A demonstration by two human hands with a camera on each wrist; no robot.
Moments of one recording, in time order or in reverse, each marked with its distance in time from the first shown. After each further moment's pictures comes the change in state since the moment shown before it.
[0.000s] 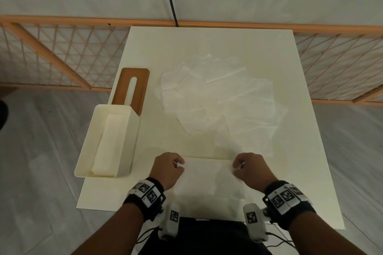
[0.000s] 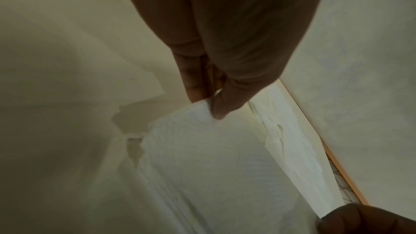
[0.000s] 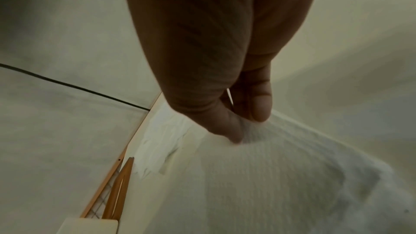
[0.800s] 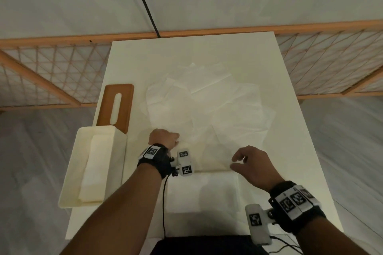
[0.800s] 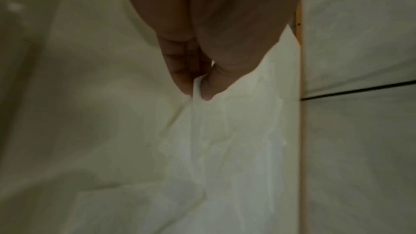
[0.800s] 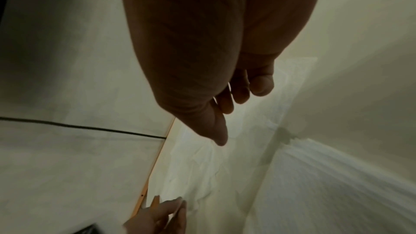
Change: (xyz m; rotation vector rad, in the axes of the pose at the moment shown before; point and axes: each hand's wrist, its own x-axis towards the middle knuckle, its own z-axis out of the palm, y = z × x) left_hand 0.114 0.069 -0.029 -0.611 0.108 -0.432; right_hand 0.005 -0.003 -0.045 0.118 0.134 -0.005
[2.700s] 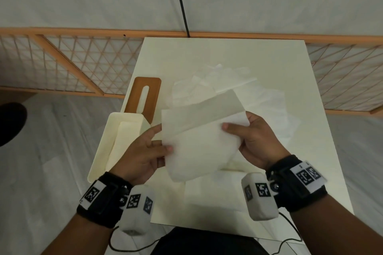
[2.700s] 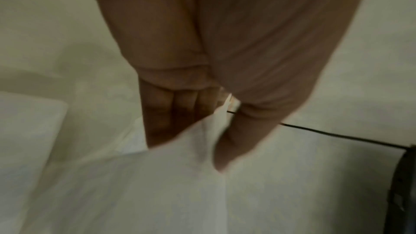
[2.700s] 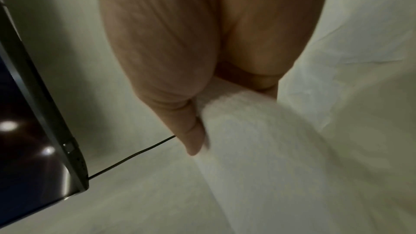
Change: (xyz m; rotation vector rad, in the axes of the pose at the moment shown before) left_hand -0.126 -0.007 -0.126 -0.499 -0.493 0.195; right_hand 0.002 -0.128 -0.015 1.205 -0.276 -0.153
